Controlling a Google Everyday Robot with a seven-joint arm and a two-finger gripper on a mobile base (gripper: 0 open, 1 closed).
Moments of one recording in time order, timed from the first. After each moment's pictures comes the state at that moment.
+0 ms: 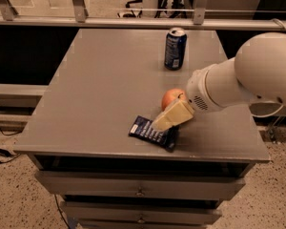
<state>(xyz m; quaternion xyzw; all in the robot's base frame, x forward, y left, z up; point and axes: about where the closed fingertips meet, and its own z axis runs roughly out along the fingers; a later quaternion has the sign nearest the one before) 0.514 -0.100 0.863 -0.42 0.83 0.07 0.36</state>
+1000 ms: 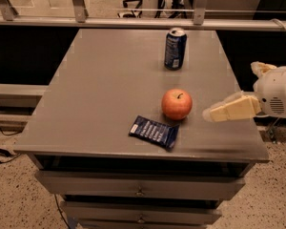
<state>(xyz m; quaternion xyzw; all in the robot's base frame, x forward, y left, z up) 0.493 -0.211 0.912 -0.34 0.81 0.10 0.47</state>
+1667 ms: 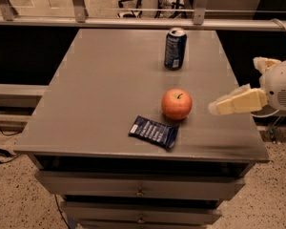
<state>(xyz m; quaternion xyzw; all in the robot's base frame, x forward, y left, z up) 0.502 -0.222 0.920 -0.34 0.80 0.12 0.48</state>
